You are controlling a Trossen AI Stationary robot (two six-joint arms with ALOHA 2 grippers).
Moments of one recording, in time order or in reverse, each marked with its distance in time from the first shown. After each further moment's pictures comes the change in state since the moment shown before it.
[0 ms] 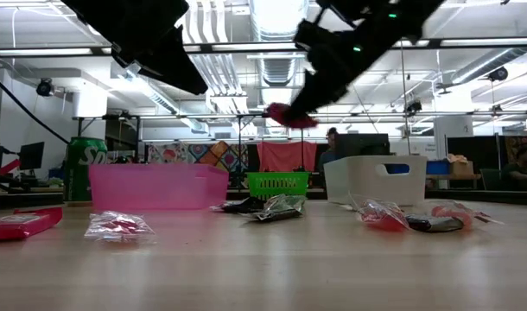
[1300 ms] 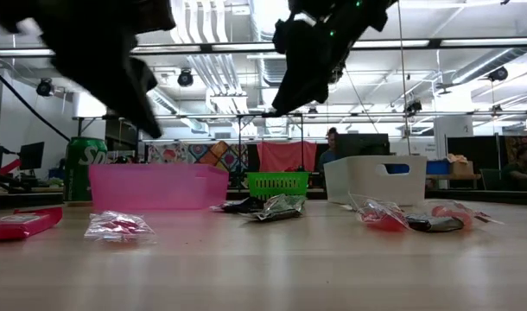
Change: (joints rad) left arm -0.077 0.081 -0.008 0.003 0.533 -0.023; right arm -0.097 0.104 0.303 -0.389 -0.298 0.122
